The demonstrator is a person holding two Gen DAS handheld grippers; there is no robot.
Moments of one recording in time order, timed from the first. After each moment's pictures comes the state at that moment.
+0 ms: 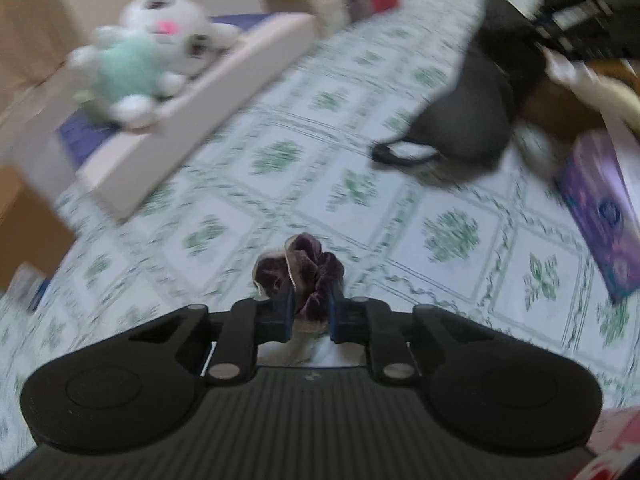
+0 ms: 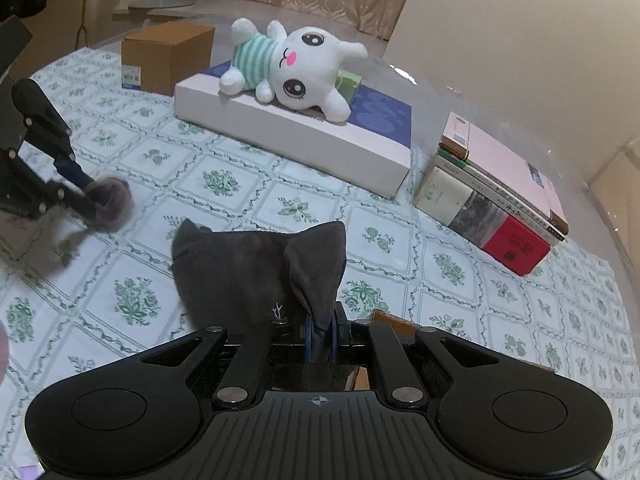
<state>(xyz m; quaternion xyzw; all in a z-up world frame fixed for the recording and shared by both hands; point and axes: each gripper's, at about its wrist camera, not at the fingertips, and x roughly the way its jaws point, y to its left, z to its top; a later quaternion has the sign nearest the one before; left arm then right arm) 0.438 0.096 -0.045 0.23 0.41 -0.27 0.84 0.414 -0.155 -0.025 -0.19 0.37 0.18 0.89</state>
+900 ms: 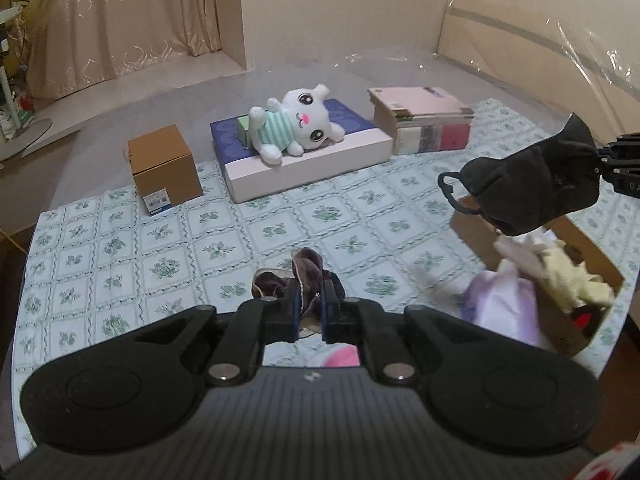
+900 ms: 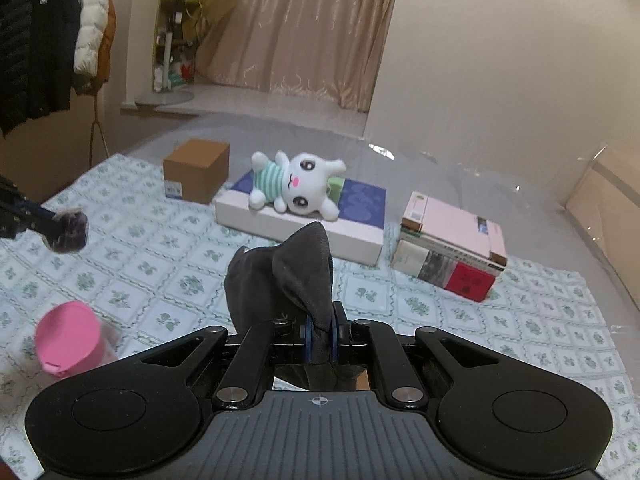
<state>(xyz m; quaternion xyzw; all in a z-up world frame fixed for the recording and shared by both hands) 0.250 0.113 0.130 0.05 0.37 -0.11 0.92 0.267 -0.188 0.125 -0.12 0.28 0.19 0.93</state>
